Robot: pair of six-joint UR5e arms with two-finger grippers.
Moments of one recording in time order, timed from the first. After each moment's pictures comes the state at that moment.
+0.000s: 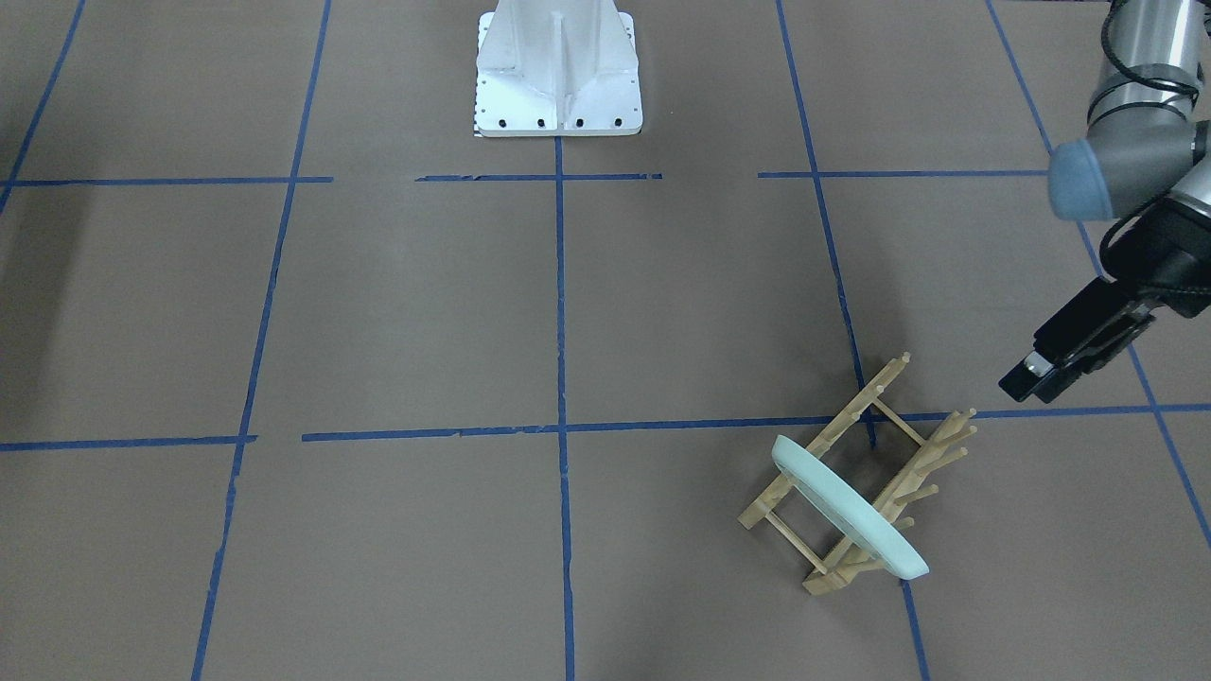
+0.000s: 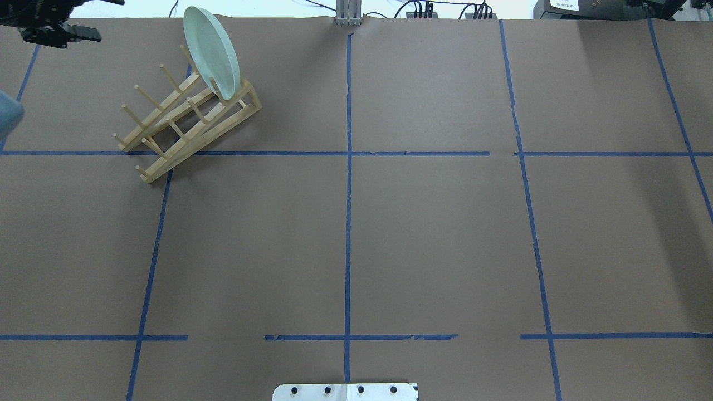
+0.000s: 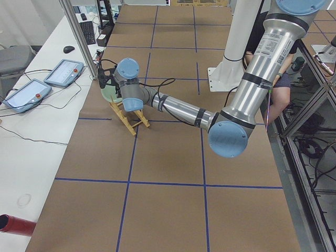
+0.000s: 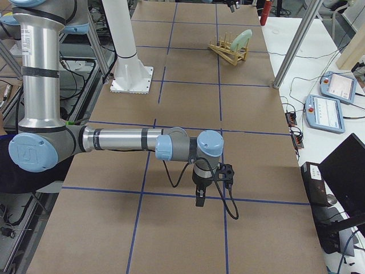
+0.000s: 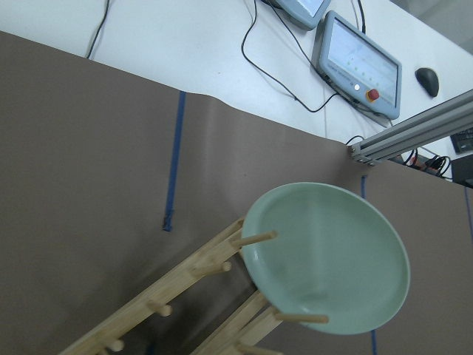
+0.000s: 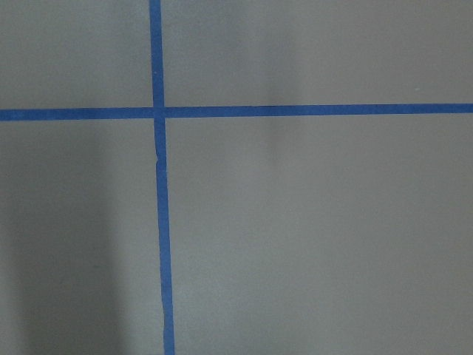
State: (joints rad) left arm -1.17 -1.98 -1.51 -2.66 -2.18 -1.69; right arm 1.54 -1.63 1.67 -1.64 2.19 0.06
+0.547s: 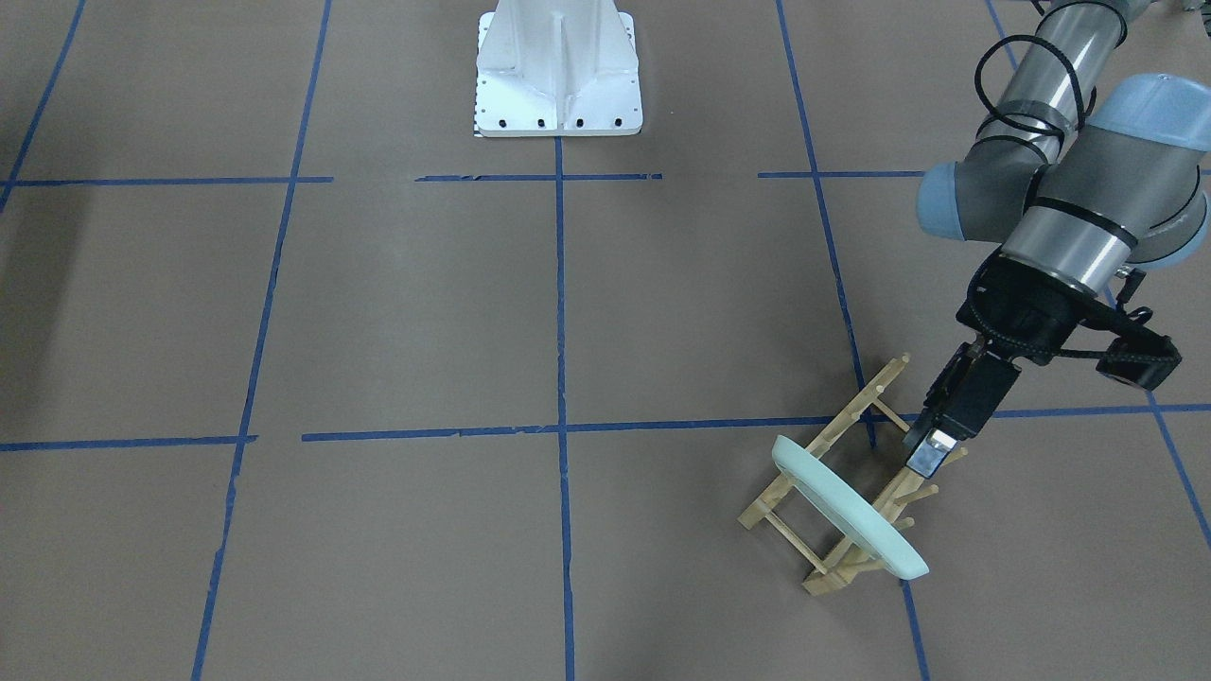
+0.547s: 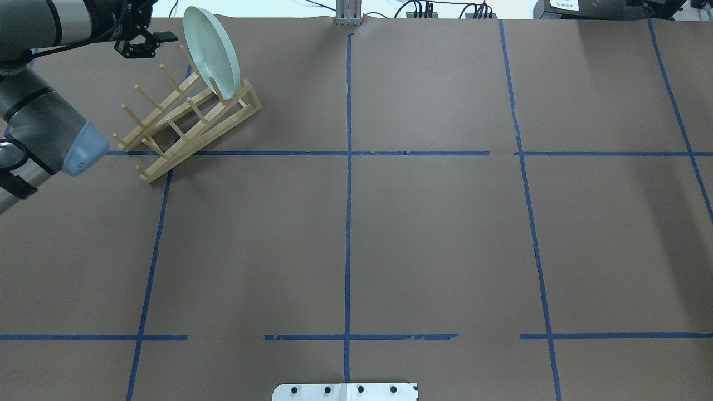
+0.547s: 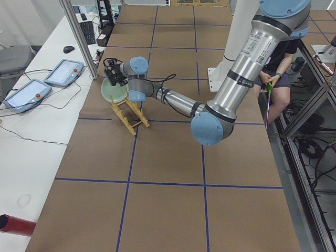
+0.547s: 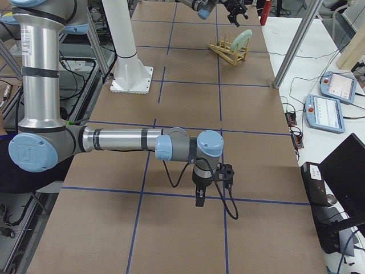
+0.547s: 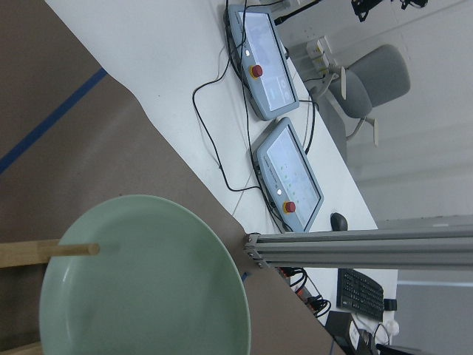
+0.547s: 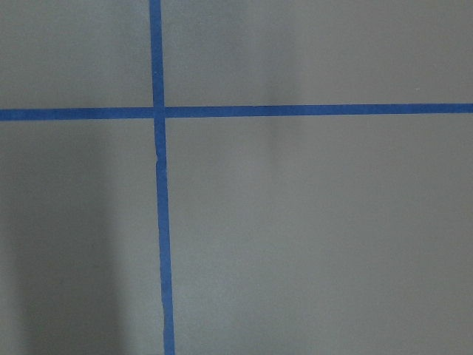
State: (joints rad) left arm -1.02 -2.07 -1.41 -2.73 -1.86 -2.04; right arm 1.54 -1.63 1.67 -1.64 2.19 0.06
